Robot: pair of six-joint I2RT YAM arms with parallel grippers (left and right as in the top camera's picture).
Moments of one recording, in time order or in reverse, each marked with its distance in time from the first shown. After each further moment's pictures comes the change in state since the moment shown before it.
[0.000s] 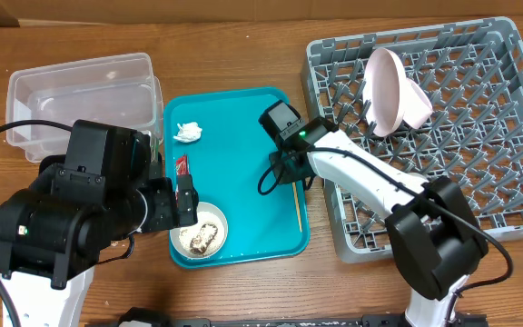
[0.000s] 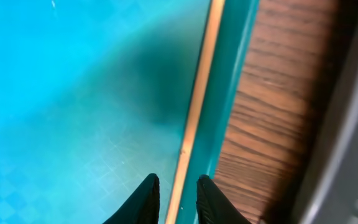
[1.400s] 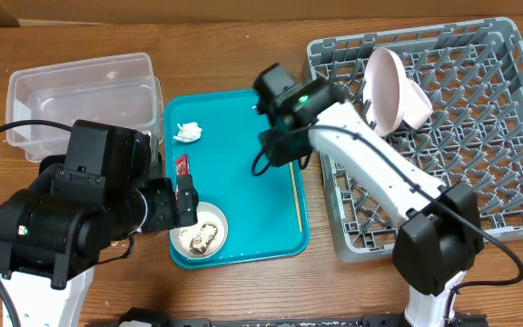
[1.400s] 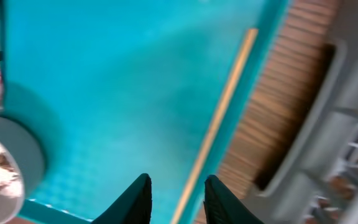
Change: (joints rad) left arm 0.000 0.000 0.000 0.000 0.000 0.000; right arm -0.004 0.023 0.360 -0.335 -0.119 -0.100
